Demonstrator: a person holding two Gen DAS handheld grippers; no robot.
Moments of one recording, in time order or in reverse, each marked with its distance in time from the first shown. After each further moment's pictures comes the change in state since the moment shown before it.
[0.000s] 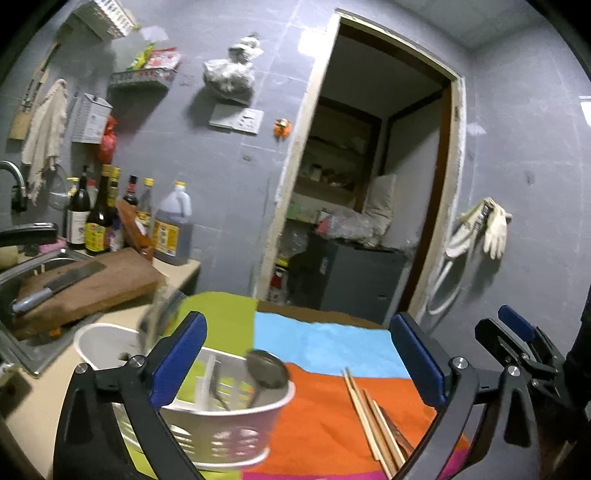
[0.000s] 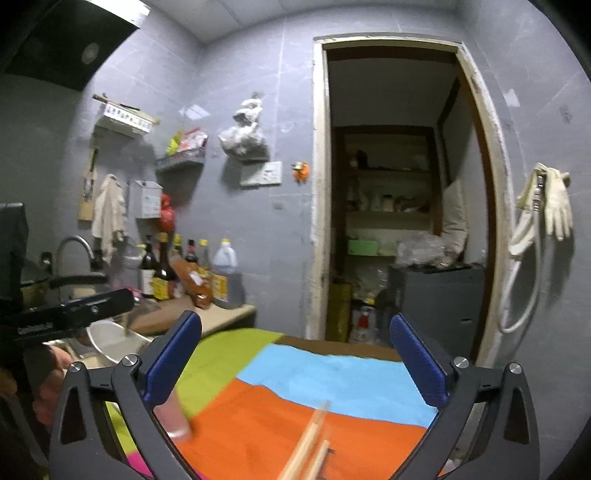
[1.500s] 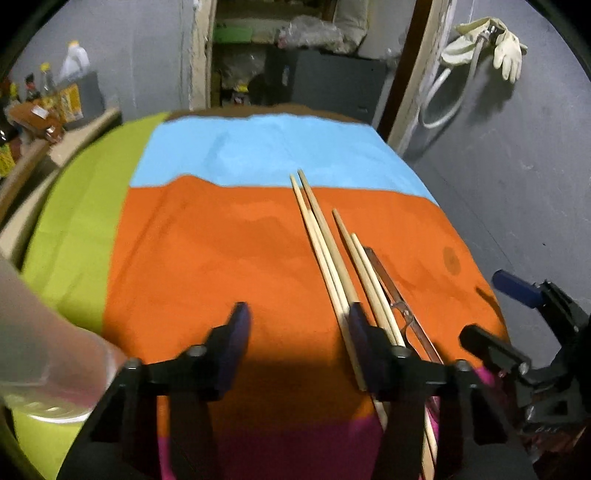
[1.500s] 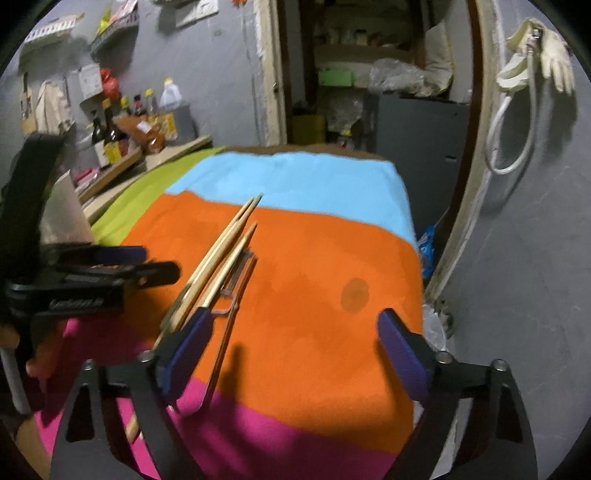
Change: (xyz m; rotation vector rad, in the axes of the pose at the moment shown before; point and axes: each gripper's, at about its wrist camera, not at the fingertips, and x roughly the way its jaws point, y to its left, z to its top) left arm 0.157 -0.067 -0.128 0.135 0.755 -0.064; right arm 0.038 -0.072 -0.115 0.099 0.687 0.005
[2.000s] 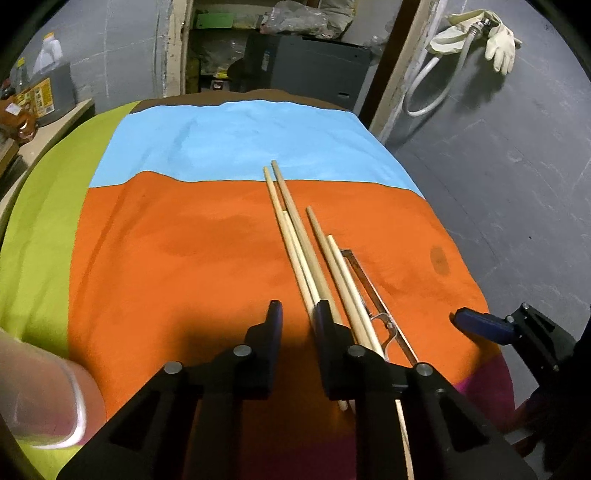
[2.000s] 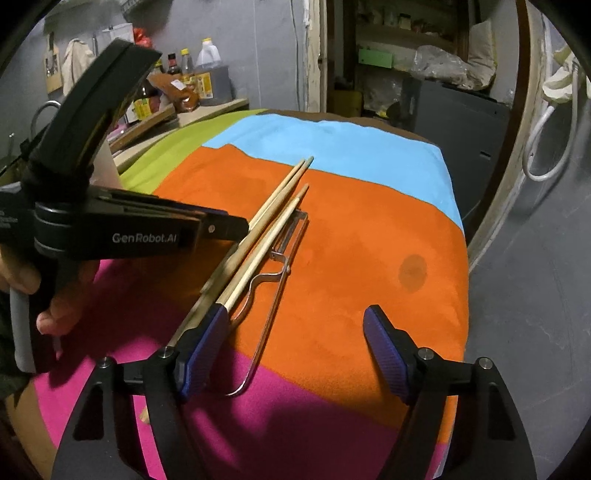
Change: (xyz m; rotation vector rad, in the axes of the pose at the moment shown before) left arm 0.017 -0.006 0.016 0.021 0.051 -0.079; right arm 0.013 0.029 -0.008 -0.095 0.099 0.042
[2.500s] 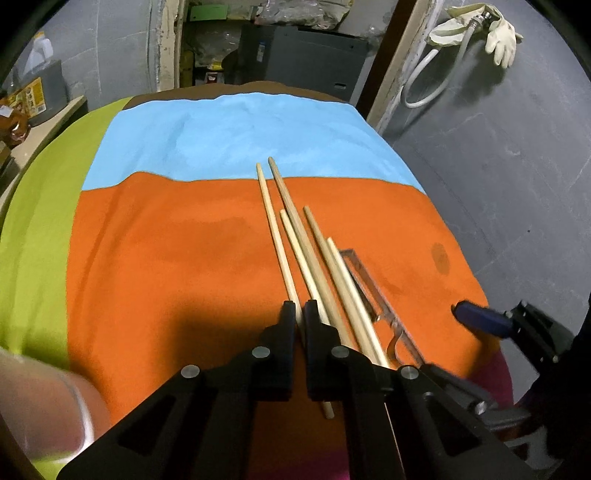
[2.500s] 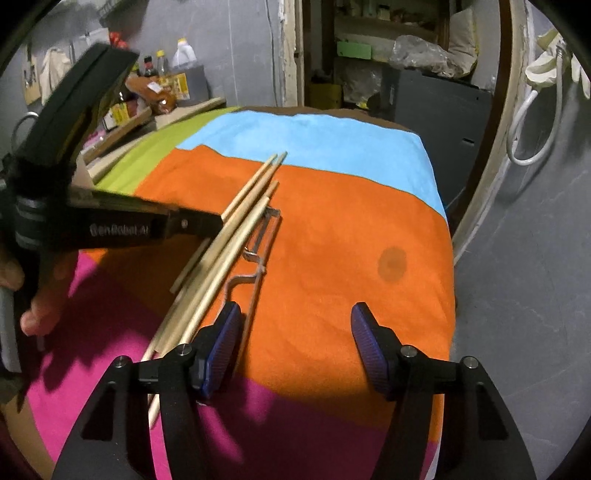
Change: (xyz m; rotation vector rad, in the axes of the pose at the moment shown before) left arm 0.001 0.002 0.005 0.014 0.042 -0.001; right arm -0.003 -0.013 0.003 0.066 -0.013 -0.019
